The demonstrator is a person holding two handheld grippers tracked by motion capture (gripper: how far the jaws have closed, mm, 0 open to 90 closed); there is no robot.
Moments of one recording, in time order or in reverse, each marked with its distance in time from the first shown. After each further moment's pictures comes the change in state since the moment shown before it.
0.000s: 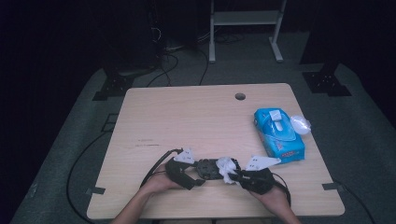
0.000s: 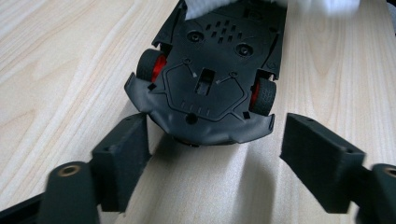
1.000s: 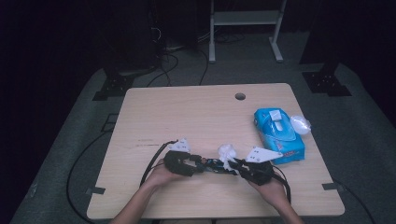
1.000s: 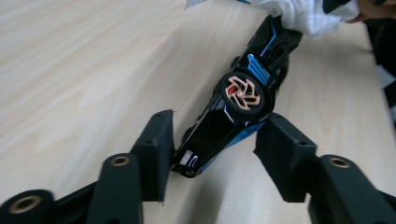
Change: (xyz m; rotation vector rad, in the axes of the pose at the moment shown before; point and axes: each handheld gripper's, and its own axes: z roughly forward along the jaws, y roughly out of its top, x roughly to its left) left arm 0.017 0.008 -0.009 -0.141 -0.021 -0.137; right arm -0.011 0.017 0.001 -0.085 -0.089 -0.033
